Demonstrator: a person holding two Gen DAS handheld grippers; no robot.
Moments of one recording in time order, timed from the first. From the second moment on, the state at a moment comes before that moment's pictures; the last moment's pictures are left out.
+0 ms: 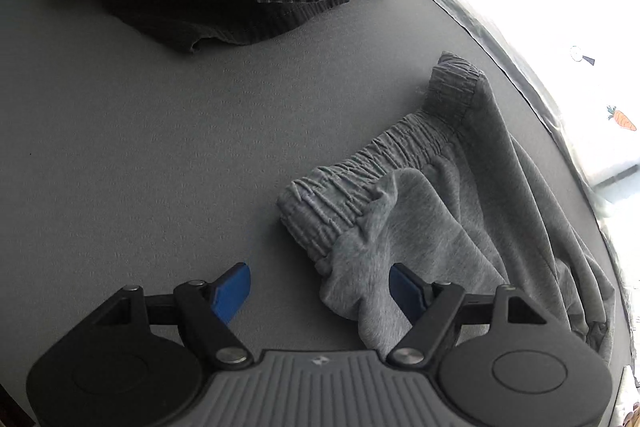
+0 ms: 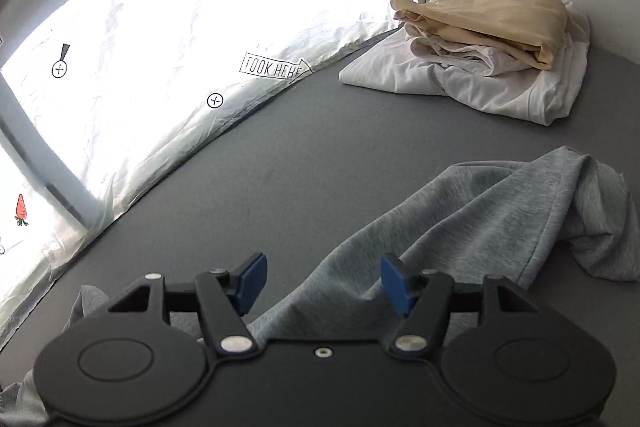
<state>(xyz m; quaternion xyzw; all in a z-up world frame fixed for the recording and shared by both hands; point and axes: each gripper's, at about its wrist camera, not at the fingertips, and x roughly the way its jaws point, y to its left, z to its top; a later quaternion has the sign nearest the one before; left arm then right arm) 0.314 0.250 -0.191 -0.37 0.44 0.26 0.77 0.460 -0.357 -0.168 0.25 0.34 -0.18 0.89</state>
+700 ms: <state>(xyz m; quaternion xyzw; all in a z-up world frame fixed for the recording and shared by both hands) 0.330 0.267 -0.152 -0.39 0.35 0.26 0.81 0.496 -0.376 -0.047 0.21 0.18 -0.10 0.96</state>
